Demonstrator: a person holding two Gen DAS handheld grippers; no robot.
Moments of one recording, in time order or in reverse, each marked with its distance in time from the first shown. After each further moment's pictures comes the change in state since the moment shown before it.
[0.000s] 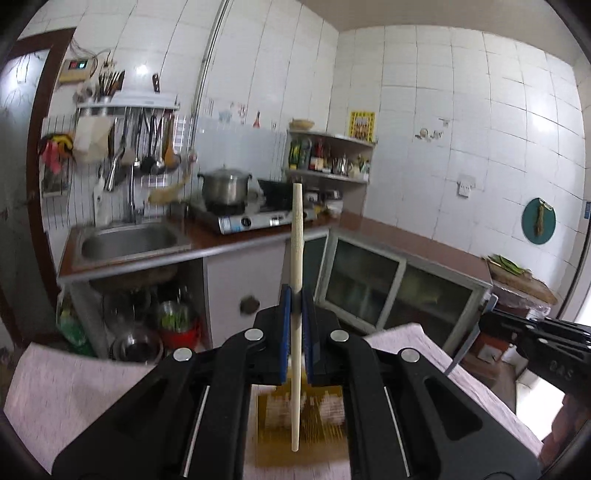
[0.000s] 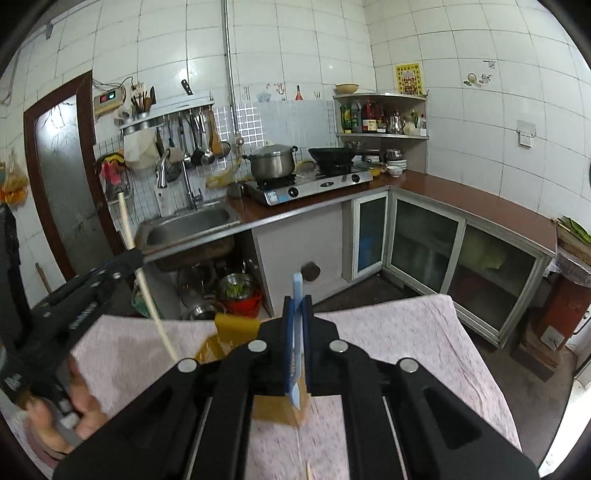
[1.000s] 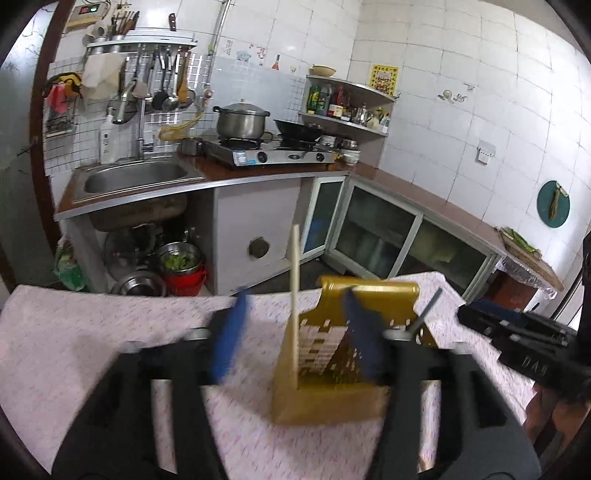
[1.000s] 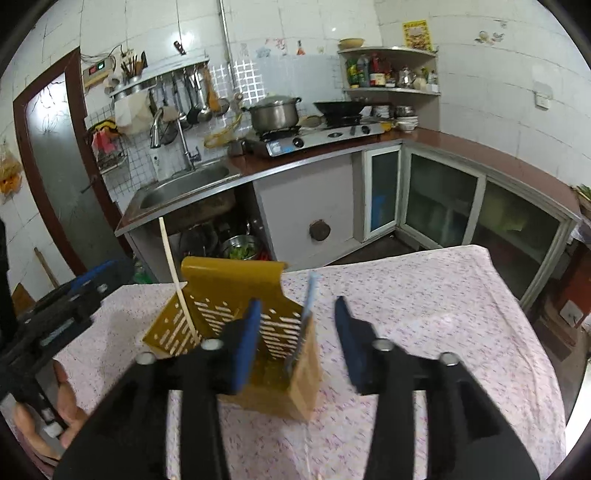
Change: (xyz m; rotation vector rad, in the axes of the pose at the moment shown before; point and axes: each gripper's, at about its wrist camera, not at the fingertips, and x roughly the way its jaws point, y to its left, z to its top) left arm 0.021 0.048 -0.086 -0.071 0.217 0.032; right arm 0.082 -0.009 -0.090 0.017 0.151 0.011
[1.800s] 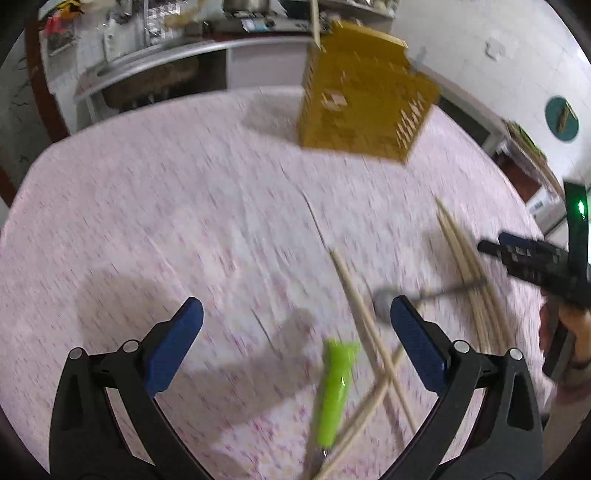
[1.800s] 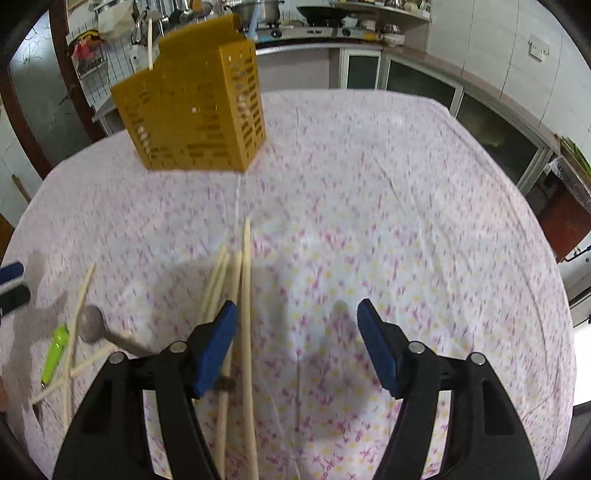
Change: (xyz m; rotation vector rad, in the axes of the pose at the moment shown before) left arm -0.089 0.027 -0.192 0.045 0.492 0.013; right arm -0.025 -0.046 -0.182 -0.048 0.366 -0.093
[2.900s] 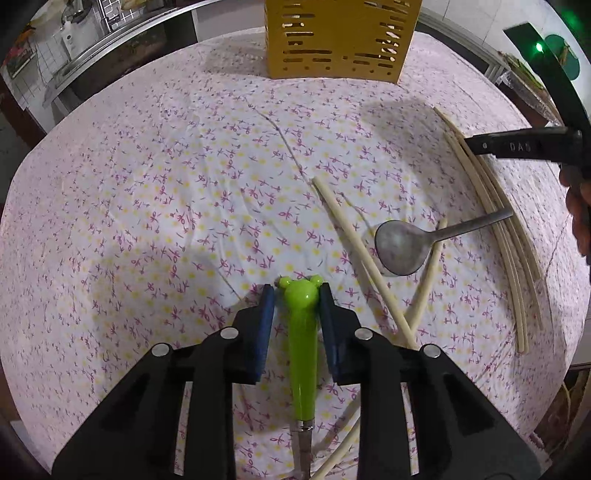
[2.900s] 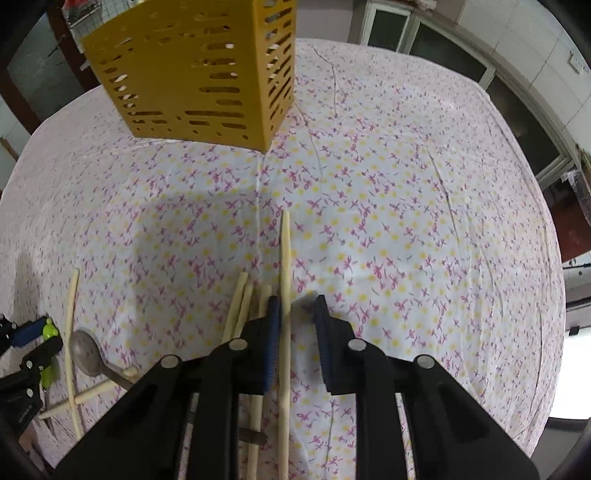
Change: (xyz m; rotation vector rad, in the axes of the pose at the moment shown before) left arm 0.049 -0.030 0.004 0.132 0.207 0.054; right arm 0.047 0.035 0.061 -0.073 0.271 -0.027
